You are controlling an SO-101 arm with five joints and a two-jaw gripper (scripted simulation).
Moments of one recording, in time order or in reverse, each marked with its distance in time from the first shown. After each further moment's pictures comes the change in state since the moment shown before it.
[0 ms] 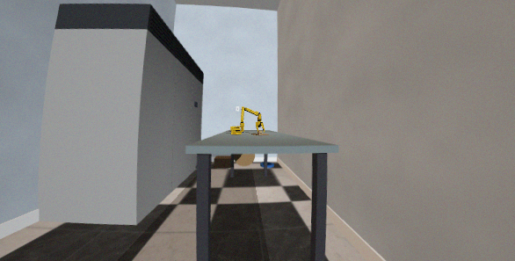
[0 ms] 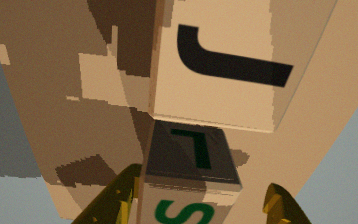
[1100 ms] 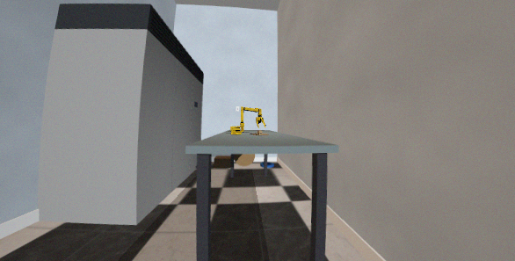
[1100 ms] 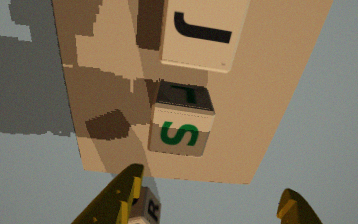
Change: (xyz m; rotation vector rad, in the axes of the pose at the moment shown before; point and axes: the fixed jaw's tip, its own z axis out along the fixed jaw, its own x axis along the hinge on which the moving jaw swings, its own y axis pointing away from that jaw) arm 0.000 -0.002 -0.041 -0.007 0.000 0.000
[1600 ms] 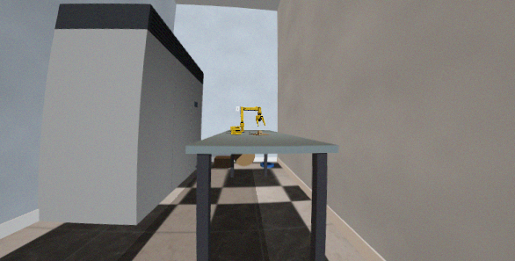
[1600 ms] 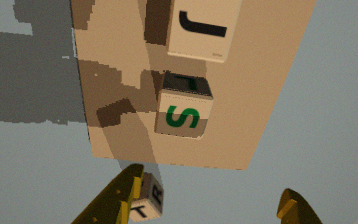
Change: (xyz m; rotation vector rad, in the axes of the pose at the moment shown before) arm 0.000 0.002 -0.016 0.003 0.000 0.000
